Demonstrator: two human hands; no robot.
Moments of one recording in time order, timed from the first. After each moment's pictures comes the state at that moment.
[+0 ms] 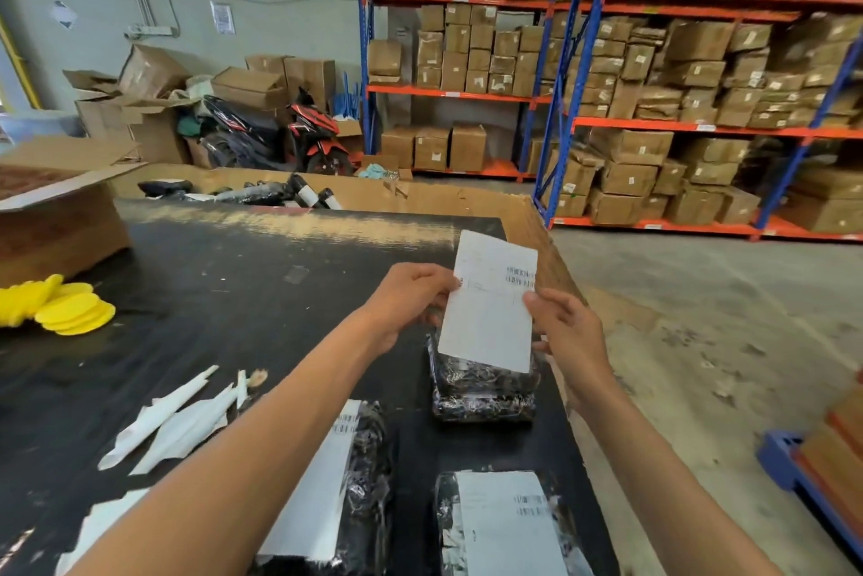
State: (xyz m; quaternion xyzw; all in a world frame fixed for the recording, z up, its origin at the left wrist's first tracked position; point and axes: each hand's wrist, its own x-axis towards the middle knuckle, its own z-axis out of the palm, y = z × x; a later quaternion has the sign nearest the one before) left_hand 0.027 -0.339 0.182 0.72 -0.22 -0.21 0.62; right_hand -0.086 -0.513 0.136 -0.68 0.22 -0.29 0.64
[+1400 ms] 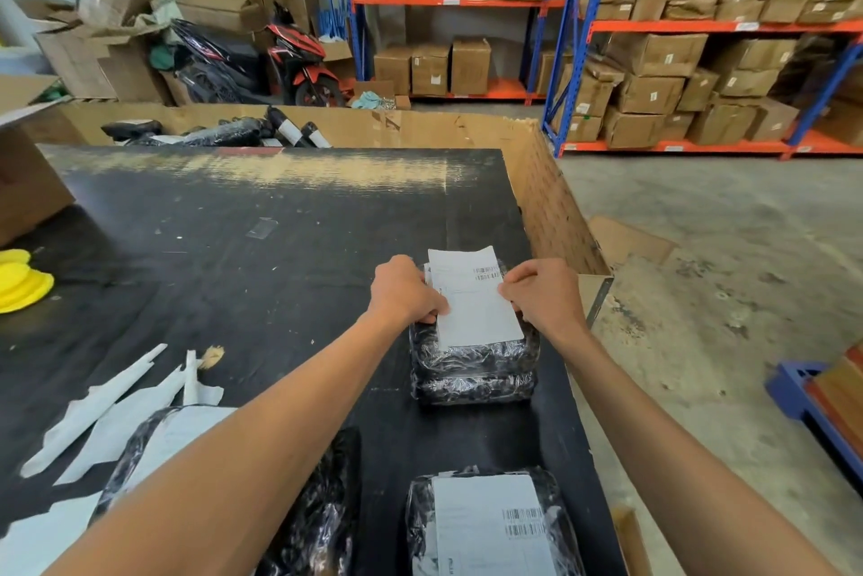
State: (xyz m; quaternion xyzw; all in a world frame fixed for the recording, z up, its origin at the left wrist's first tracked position) left_hand 0.097 -0.421 0.094 0.90 -0.11 -0.16 0.40; right_hand 0.009 -0.590 0.070 -0.85 0.26 -0.21 0.40
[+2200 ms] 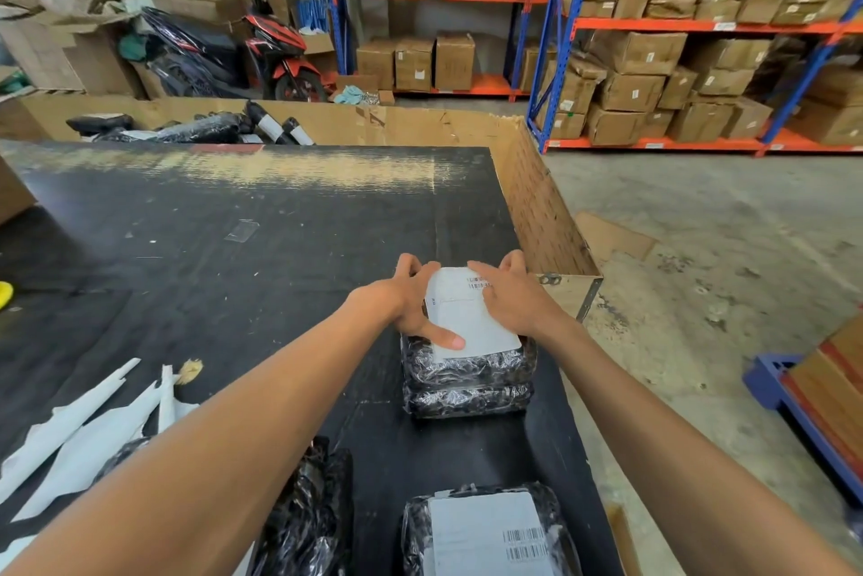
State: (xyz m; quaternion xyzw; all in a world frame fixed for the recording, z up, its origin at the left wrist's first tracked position) left_hand 0.118 -0.430 0.104 0.90 -0.35 -0.28 0.03; right_hand 0.044 -0.600 0.056 -0.97 0.15 0.01 0.20
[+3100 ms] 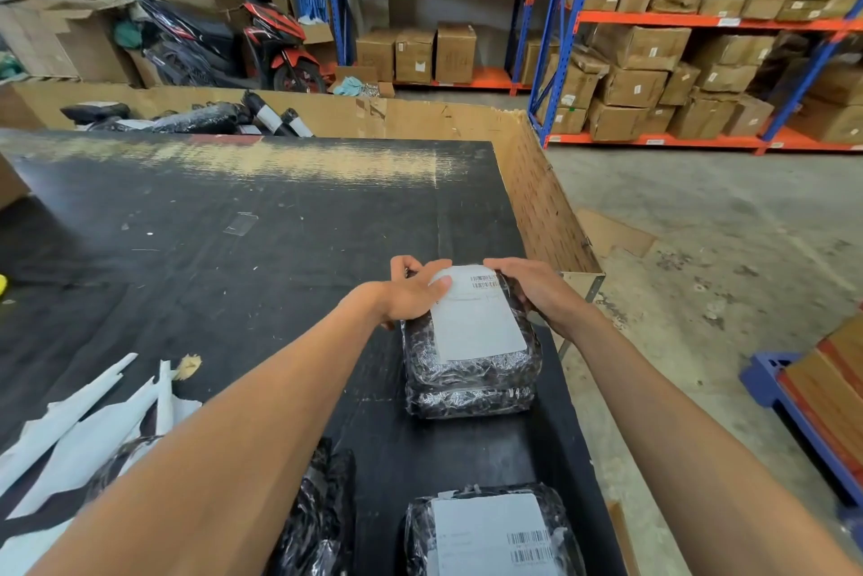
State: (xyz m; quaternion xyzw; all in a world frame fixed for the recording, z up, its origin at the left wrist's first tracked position) left_hand 0.133 -0.427 0.078 0.87 -0.27 -0.33 0.25; right_hand 0.043 -0.621 0.056 -0.78 0.20 -0.03 0.59
